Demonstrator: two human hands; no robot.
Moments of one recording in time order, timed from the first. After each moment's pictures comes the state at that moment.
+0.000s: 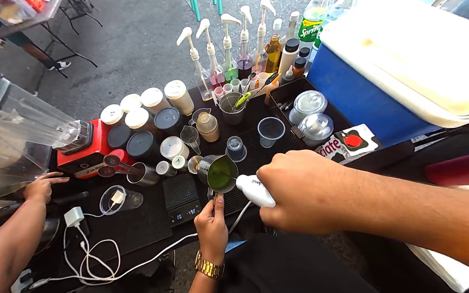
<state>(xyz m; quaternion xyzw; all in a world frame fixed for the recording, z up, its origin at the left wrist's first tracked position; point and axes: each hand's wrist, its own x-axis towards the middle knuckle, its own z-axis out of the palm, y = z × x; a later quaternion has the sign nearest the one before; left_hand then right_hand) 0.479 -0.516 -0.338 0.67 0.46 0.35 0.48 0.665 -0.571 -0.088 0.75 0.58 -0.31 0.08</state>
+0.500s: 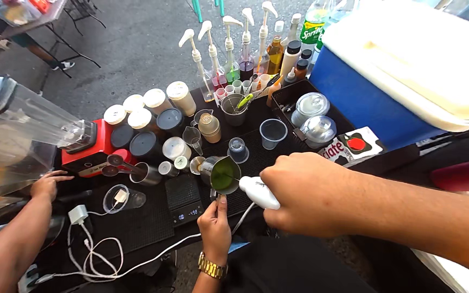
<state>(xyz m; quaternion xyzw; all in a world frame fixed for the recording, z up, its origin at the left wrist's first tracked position) 0.481 -0.519 -0.338 0.67 0.46 0.34 0.48 0.670 -0.572 -0.092 0.74 0.60 -0.30 0.09</state>
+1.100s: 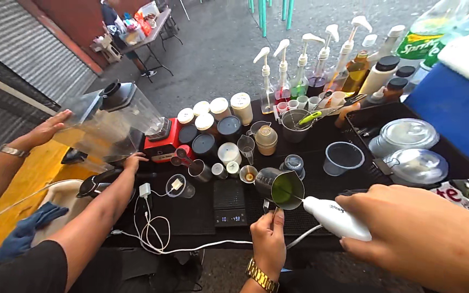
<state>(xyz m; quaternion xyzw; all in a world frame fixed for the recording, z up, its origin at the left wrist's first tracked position) 0.487 -0.519 -0.333 0.67 0.47 0.34 0.47 0.678 -0.569 -0.110 0.73 0.61 -0.27 0.15</state>
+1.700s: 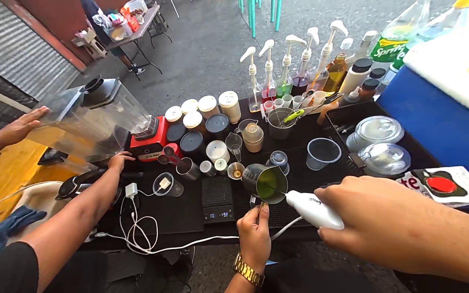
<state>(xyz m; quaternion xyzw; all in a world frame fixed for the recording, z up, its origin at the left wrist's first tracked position) 0.489 -0.526 -0.332 0.68 0.46 0.36 0.45 0.678 -0.575 -0.106 0.73 0.61 -0.28 0.14</state>
